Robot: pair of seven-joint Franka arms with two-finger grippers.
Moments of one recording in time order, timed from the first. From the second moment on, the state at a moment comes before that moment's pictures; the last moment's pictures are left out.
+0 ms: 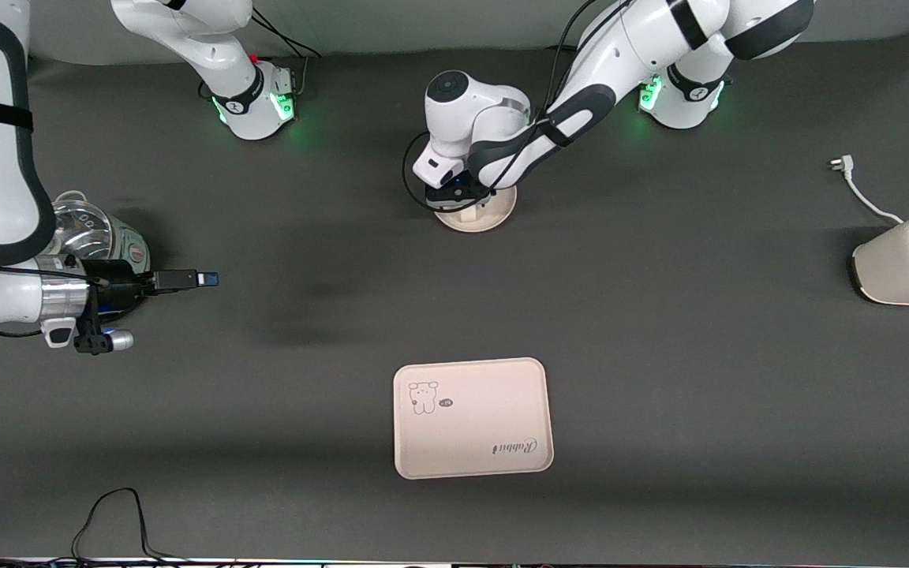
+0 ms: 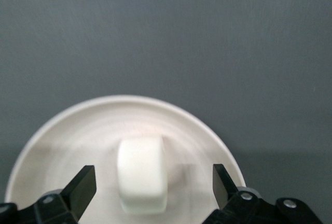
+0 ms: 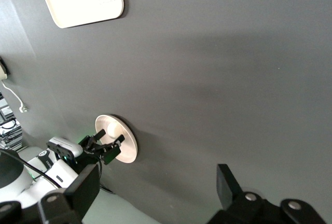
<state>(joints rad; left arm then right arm) -0.28 0.71 -0.86 -1.95 0.88 2.27 -1.69 0.01 0.32 -0.11 -1.68 0.57 1.54 -0.17</state>
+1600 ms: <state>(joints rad) -0.12 0.22 -0.41 -1.61 0.13 1.84 -0.49 0.52 0.05 -0.10 -2.42 1.05 2.32 -0.40</state>
